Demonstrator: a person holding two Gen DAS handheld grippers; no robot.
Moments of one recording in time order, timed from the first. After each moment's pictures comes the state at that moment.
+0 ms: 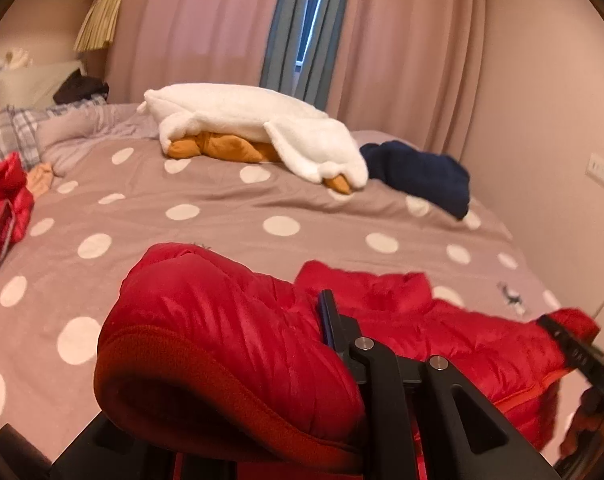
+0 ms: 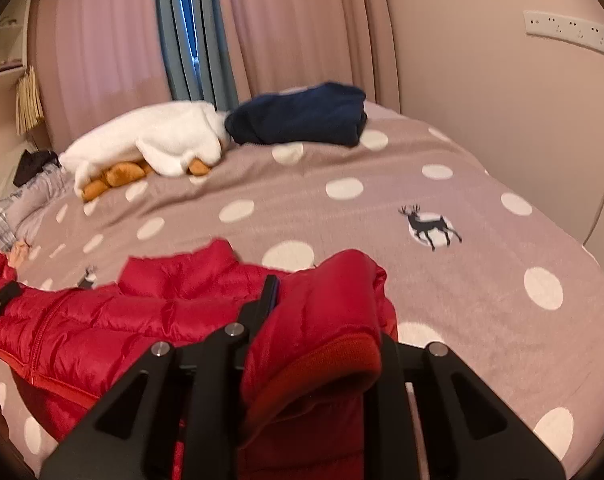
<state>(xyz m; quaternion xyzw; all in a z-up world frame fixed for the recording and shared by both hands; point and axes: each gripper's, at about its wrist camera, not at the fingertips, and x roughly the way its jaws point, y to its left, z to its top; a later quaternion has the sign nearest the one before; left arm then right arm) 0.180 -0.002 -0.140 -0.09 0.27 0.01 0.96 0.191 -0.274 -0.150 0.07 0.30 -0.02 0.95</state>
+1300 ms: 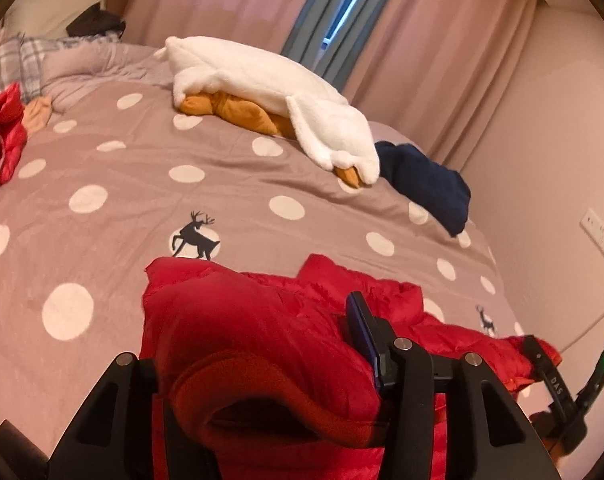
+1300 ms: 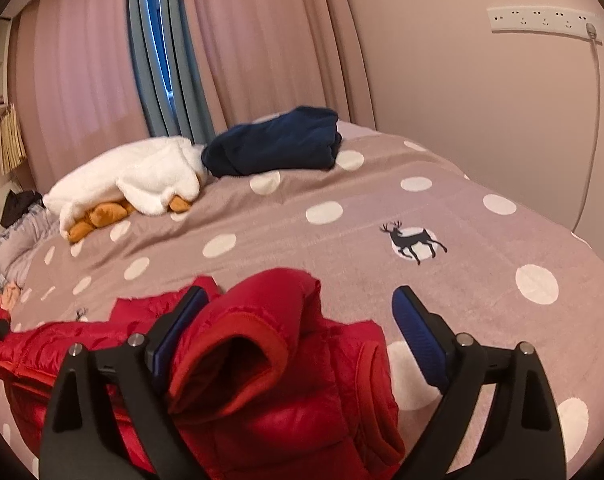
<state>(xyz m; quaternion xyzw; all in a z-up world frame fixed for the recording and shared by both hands) 0.204 0.052 -0.134 -0.21 0.32 -0.02 0.92 0.195 -0.288 -0.144 0.12 0.24 -0.06 0.96</state>
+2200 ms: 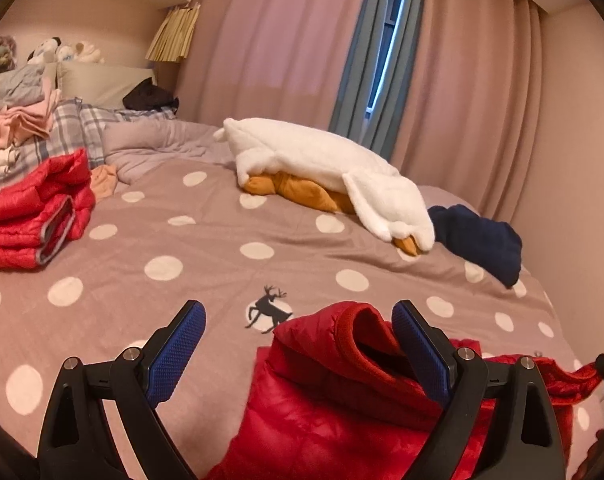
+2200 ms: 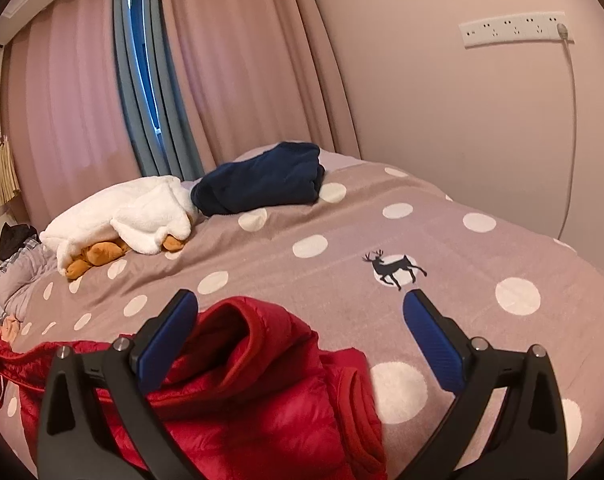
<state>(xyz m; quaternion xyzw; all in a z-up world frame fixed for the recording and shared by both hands) 0.175 0.064 -0.117 -0.15 0.21 0.11 0.96 0.181 -0.303 -0.129 0.14 0.19 -0.09 0.97</state>
